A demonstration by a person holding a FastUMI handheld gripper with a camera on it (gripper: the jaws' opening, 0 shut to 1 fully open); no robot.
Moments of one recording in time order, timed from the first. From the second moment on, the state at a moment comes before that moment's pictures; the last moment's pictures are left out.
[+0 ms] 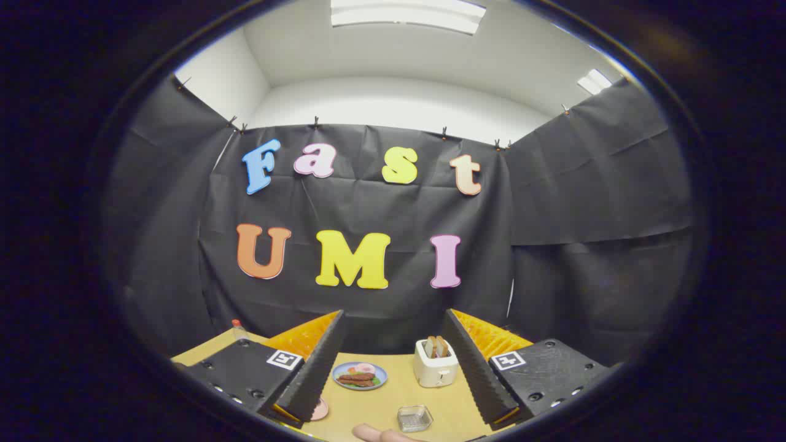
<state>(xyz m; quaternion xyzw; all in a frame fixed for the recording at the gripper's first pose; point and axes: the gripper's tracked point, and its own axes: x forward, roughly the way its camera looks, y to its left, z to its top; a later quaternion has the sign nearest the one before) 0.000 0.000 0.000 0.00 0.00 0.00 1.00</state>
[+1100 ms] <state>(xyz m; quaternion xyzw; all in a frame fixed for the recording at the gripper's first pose) 0.052 0.096 -0.089 0.01 0.13 0.05 0.99</state>
